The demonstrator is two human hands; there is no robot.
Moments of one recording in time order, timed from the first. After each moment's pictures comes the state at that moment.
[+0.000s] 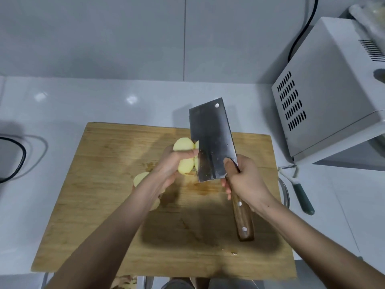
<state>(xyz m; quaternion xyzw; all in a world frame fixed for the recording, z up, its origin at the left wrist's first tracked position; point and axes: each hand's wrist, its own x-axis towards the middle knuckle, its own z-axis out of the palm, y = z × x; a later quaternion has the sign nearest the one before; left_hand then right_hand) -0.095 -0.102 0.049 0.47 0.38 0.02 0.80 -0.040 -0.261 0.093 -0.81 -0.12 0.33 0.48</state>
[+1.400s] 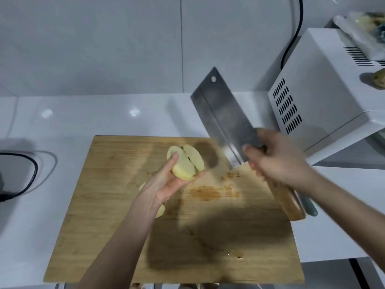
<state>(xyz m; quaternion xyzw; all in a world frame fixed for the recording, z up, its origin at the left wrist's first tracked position) -0.120 -0.089 0.036 0.15 0.29 0.00 0.94 0.000 -0.281 0.161 -0.85 -0.28 0.21 0.38</state>
